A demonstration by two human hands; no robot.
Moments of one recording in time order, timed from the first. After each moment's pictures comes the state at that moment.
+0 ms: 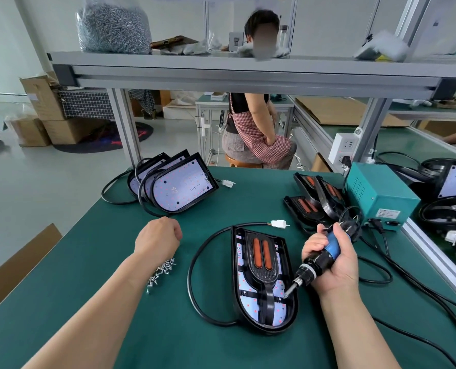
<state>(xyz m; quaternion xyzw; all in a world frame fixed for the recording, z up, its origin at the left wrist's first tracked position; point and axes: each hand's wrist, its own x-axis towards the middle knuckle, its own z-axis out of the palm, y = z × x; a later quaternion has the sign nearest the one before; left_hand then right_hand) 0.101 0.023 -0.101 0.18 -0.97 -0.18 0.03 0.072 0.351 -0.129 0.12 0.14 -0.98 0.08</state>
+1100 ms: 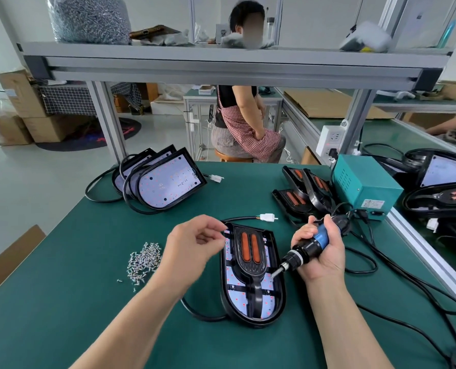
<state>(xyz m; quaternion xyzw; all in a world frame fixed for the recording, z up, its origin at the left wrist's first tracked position) 0.155 0.115 -0.076 0.02 -0.82 -0.57 0.11 0.071 0.348 -0.126 0.14 0.10 -0.99 0.04</state>
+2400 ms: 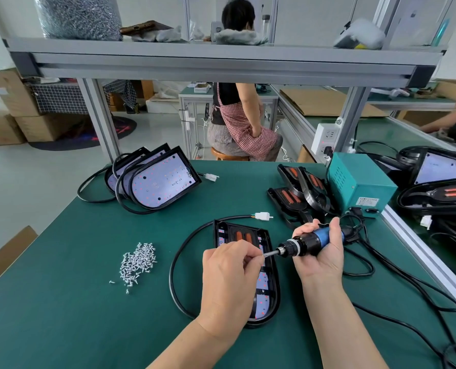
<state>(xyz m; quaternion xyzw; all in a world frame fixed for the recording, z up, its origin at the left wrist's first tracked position) 0.181 0.197 -0.097 0.00 -0.87 -0.44 0.22 0.073 0.350 -0.122 0.18 0.02 -0.98 -0.01</state>
